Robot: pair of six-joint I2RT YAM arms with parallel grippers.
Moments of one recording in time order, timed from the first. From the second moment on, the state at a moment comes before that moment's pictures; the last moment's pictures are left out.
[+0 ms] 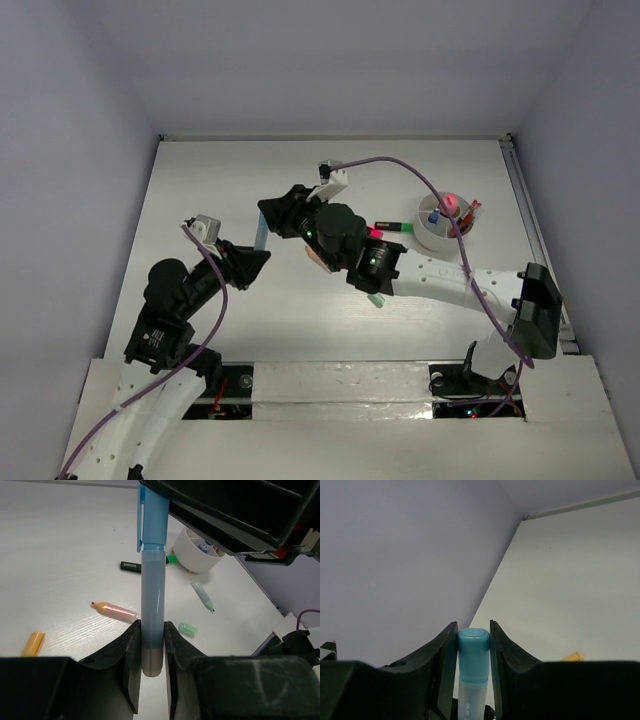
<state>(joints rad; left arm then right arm) -0.35 0.42 0.60 -0.27 0.34 -0.43 1.15 1.58 1.36 0.24 0.51 0.70</state>
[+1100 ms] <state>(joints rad) -0.33 0.40 0.60 -0.52 0.39 -0.43 1.21 1.62 1.11 0.50 0.54 0.84</state>
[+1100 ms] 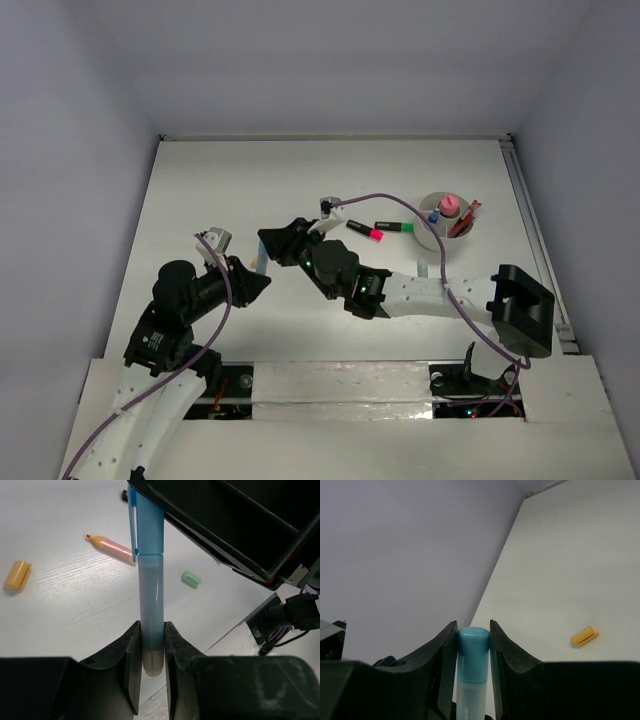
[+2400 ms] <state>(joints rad) -0.34 0.38 0.59 -0.61 0.48 -0.42 1.26 1.55 1.06 0.43 0.50 0.78</state>
